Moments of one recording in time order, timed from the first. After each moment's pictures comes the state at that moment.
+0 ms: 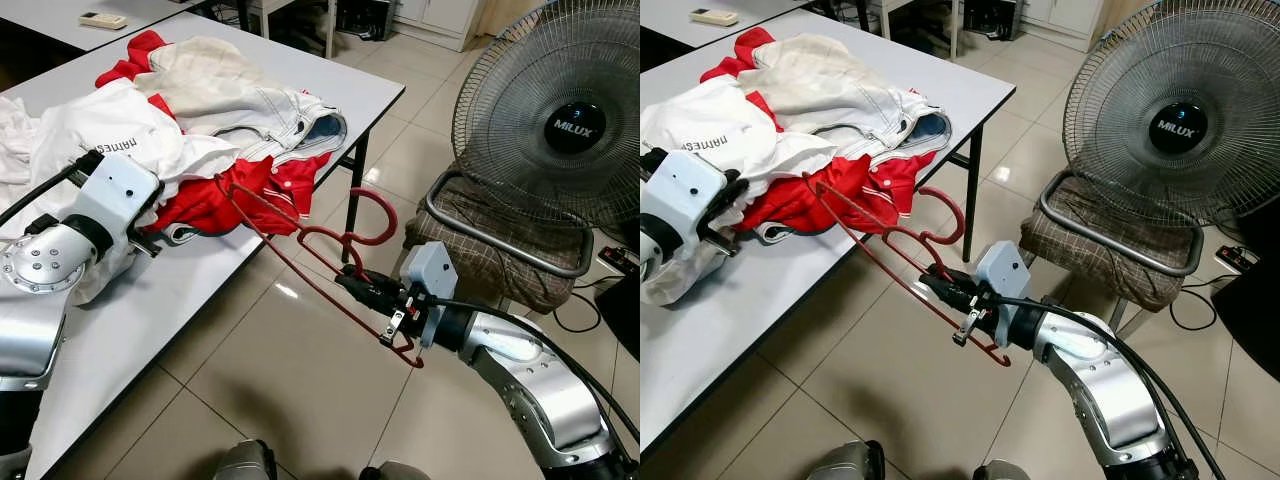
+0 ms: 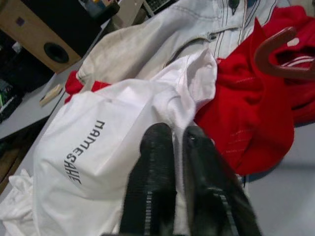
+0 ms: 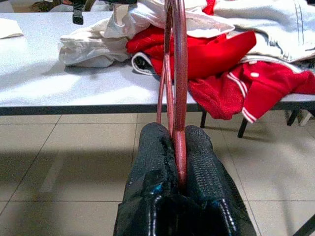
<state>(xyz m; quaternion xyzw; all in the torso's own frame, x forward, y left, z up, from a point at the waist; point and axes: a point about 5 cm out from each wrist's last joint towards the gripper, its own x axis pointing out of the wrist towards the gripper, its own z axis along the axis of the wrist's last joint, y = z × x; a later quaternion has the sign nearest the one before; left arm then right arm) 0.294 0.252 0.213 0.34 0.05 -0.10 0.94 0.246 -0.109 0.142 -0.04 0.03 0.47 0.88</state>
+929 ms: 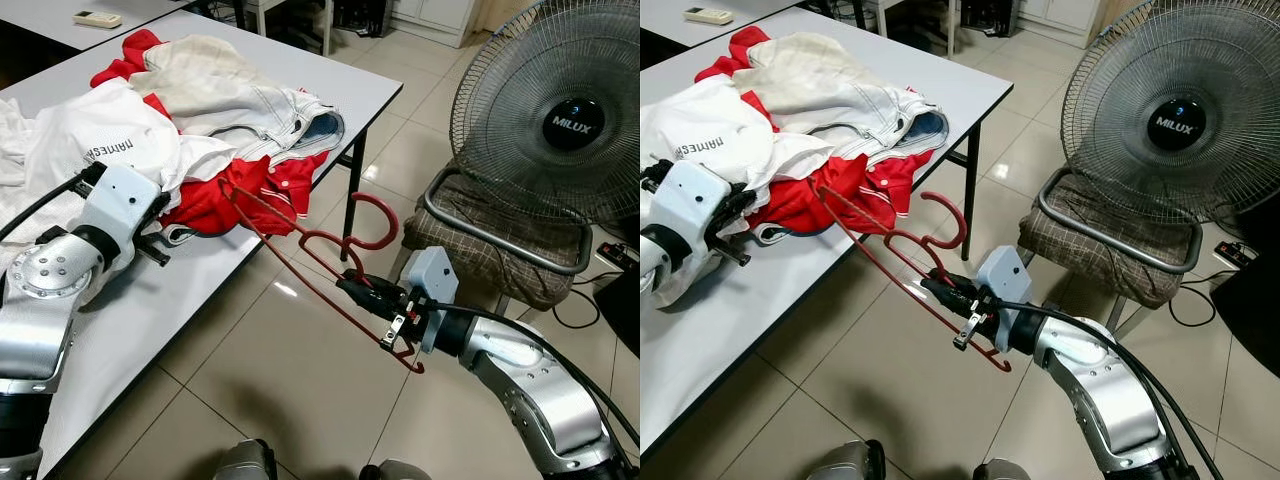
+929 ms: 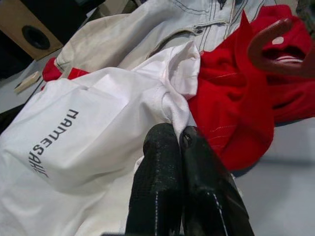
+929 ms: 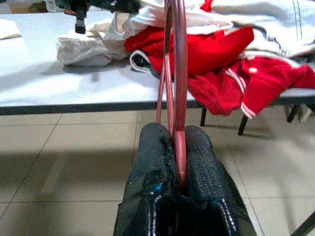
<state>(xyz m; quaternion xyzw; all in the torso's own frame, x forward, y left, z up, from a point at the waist) 0.295 0.251 0.204 0.29 0.06 -0.11 0.95 0.245 -0.109 0.143 -0.04 0.03 0.47 0.88</state>
